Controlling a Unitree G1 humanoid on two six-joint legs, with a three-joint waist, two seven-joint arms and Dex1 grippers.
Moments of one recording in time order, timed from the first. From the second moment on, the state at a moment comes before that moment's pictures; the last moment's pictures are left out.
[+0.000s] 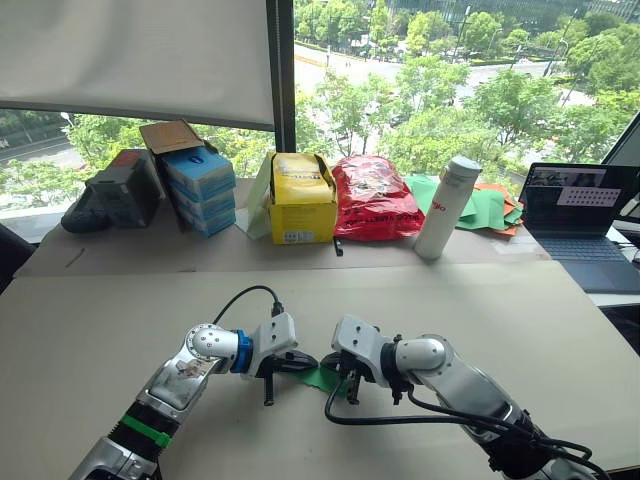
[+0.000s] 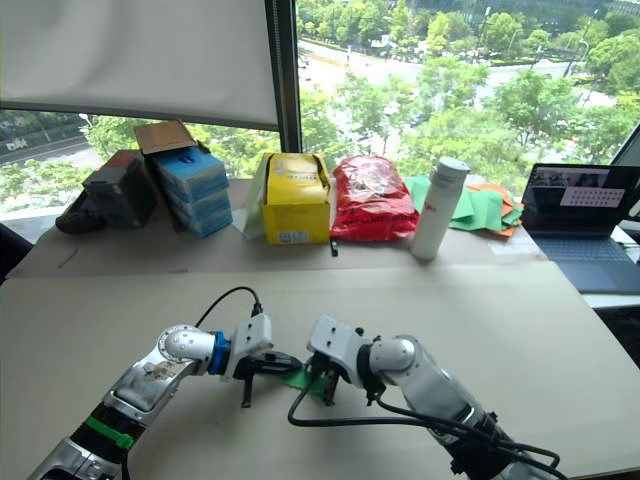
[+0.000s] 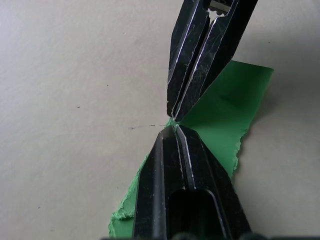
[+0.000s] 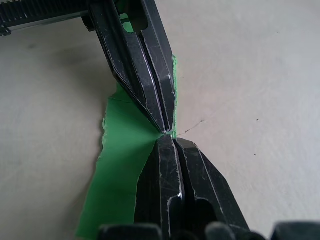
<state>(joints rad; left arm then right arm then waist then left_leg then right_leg) -0.38 0.58 -0.33 0.00 -0.15 0.27 -1.11 -0.41 -0.50 0.50 -0.33 0.06 0.70 0.77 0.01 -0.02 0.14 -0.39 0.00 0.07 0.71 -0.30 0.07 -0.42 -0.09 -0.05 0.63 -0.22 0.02</state>
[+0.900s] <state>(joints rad) -0.38 0.58 -0.35 0.02 -0.11 0.22 -1.08 -0.35 -0.65 0.54 -0.44 0.01 0.74 0.79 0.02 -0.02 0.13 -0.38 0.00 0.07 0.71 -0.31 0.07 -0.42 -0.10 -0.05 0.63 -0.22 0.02</state>
